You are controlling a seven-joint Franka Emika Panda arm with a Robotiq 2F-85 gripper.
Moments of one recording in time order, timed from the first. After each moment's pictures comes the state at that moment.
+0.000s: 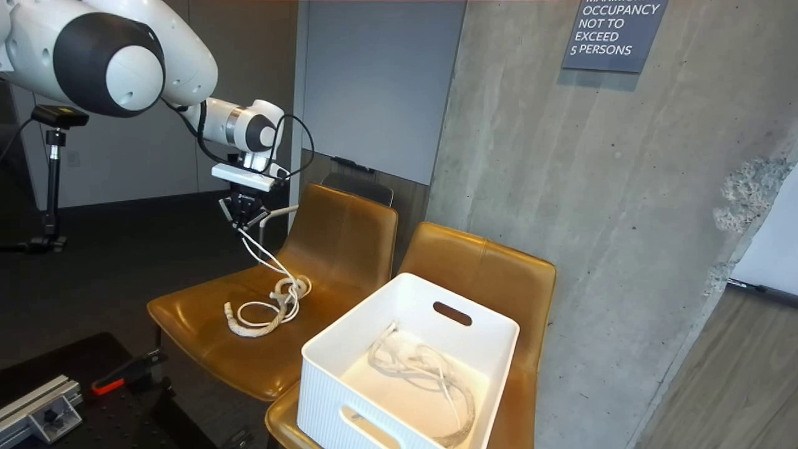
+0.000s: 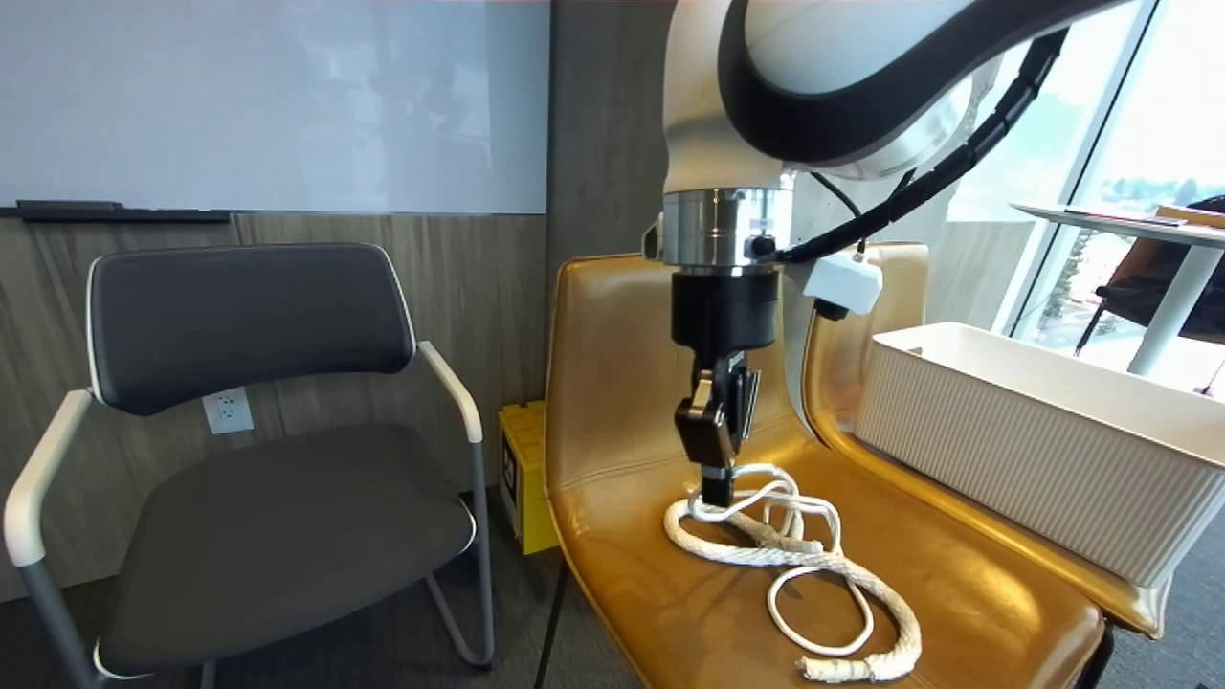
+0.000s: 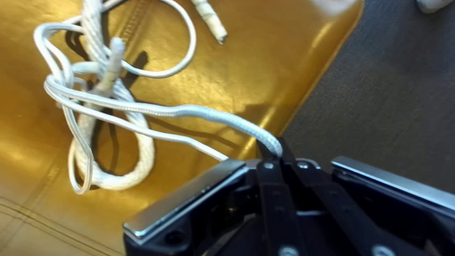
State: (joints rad) arm 0.29 0.84 0.22 -1.22 -0.07 1.84 -0.14
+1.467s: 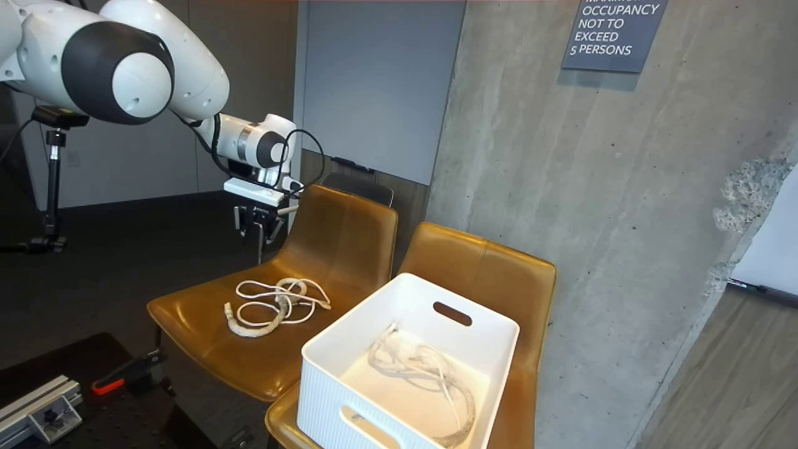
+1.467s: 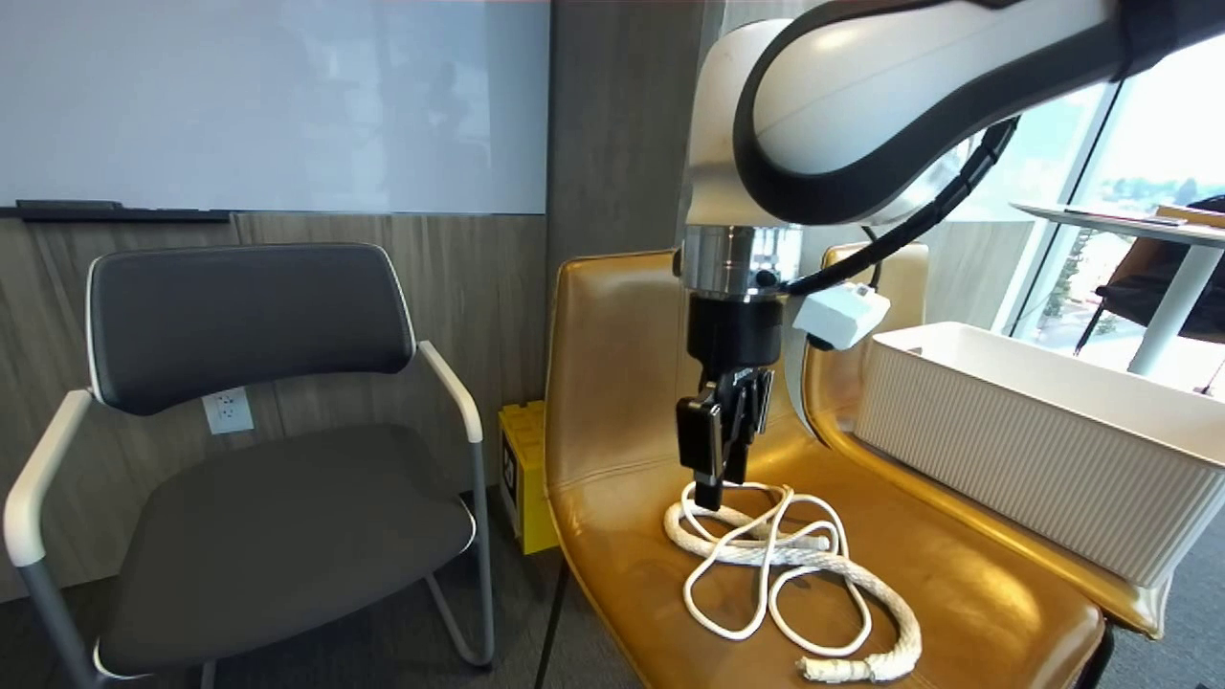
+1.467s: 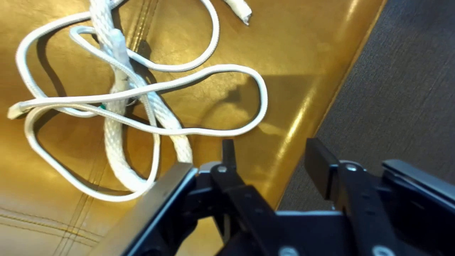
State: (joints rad) arm 0.26 0.86 0.17 -1.25 -0.04 1.96 -0.07
